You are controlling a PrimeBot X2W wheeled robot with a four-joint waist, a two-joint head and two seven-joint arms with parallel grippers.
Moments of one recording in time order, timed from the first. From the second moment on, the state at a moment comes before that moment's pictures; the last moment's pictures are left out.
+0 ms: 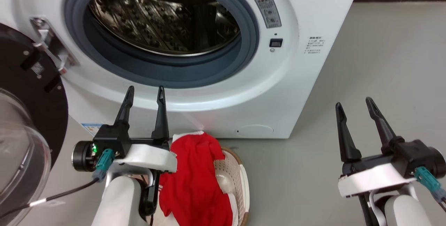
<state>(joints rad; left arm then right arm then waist) -0.28 0.05 -0.10 0.21 -0.16 0.02 -0.26 -0.13 -0.05 0.03 0.05 0.05 0.13 -0.23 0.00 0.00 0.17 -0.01</state>
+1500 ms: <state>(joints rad) -0.10 0.05 -0.06 0.19 -0.08 0.01 -0.26 0.00 -0.05 0.05 0.00 0.04 0.13 -0.18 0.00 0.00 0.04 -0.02</state>
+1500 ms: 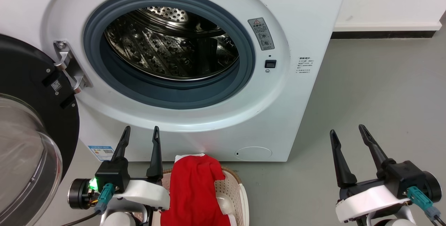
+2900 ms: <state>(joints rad) -0.08 0.05 0.00 0.24 -0.62 -0.04 -0.13 0.00 -0.07 0.04 0.11 0.64 0.13 -0.11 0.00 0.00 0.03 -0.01</state>
